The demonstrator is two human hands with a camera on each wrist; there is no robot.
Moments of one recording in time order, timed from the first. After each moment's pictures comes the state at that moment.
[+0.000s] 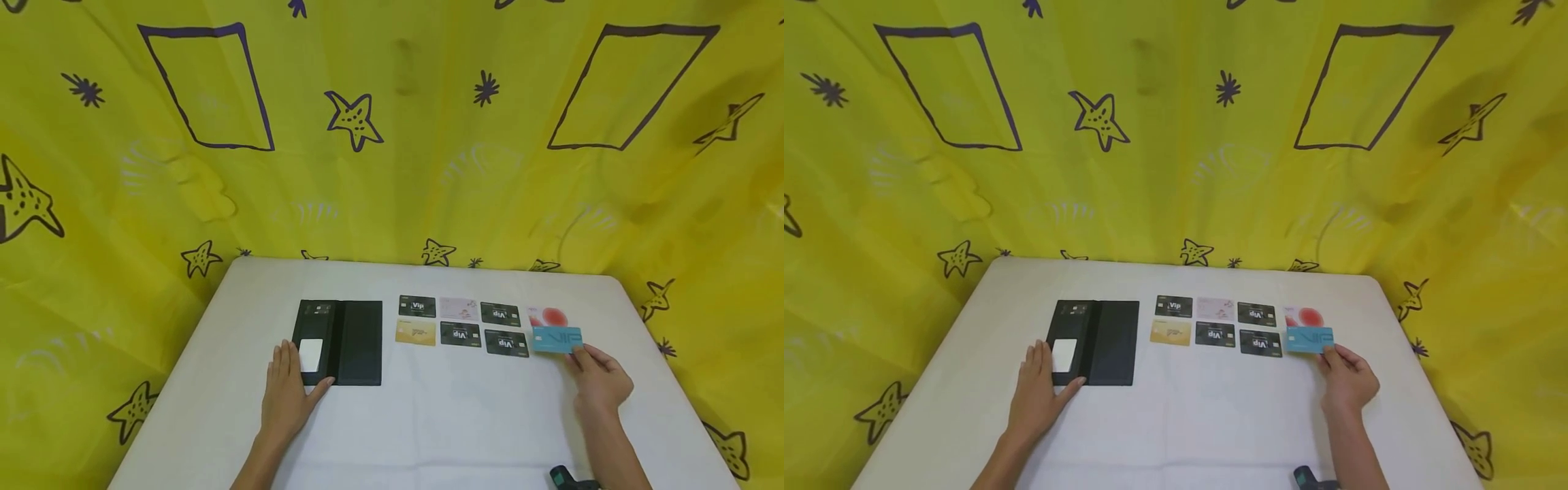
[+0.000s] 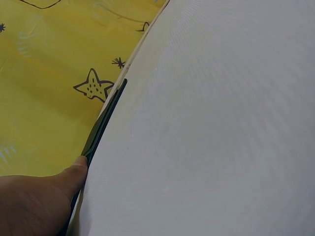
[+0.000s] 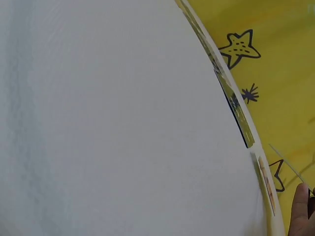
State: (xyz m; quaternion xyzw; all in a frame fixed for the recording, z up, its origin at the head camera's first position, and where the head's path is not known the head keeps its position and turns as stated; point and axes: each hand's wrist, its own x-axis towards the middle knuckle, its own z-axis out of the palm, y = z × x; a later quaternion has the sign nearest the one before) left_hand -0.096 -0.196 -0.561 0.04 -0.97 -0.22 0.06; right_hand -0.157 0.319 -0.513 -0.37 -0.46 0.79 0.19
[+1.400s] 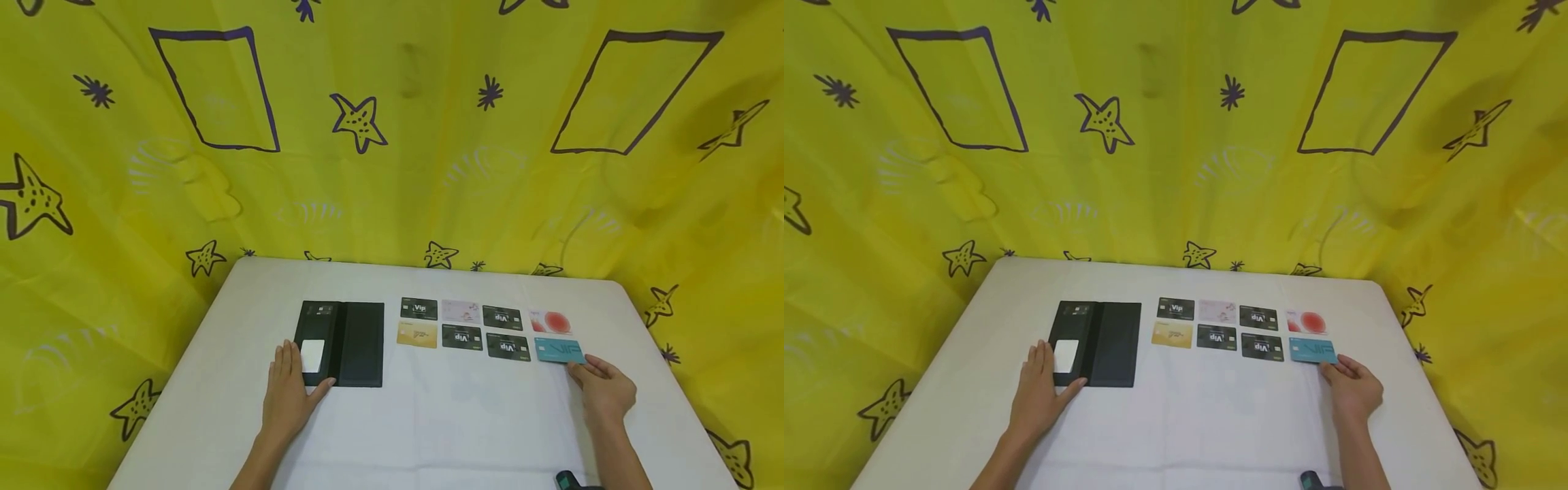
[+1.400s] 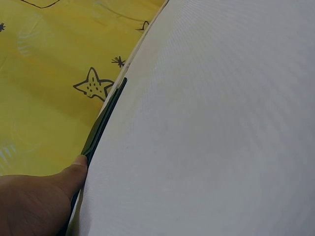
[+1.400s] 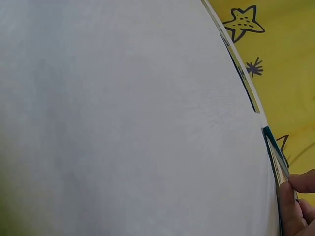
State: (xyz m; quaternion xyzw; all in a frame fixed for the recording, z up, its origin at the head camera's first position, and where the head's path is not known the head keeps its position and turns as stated) left_hand -0.095 -0.195 -0.561 0.03 -0.97 -0.22 0.07; right_hand -0.157 0.335 -0.533 -0.38 -0.66 0.64 0.12
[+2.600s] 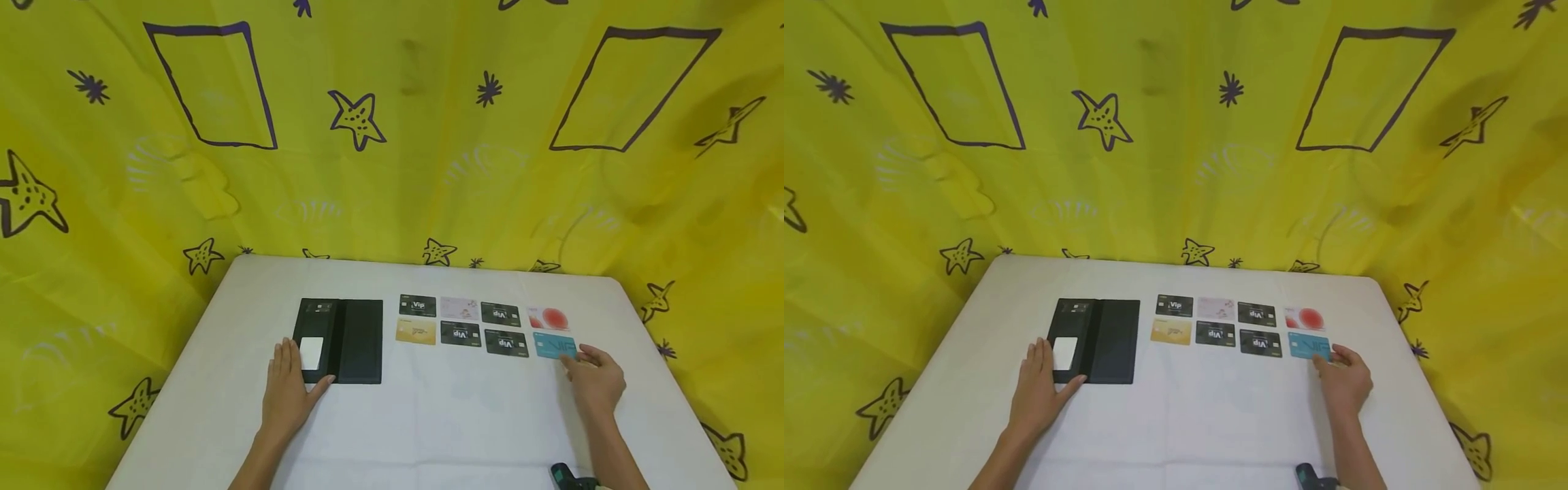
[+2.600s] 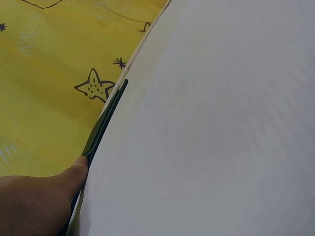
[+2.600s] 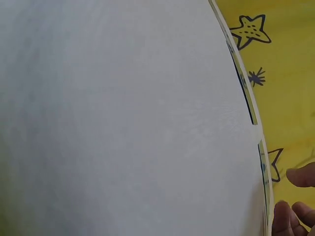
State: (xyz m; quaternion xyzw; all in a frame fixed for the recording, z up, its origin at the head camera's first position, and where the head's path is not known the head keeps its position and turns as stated) left_hand -0.095 -0.195 -0.563 0.03 -0.97 -0.23 0.09; right_hand -0.156 0.326 -0.527 -0.31 -0.81 0.48 0.10
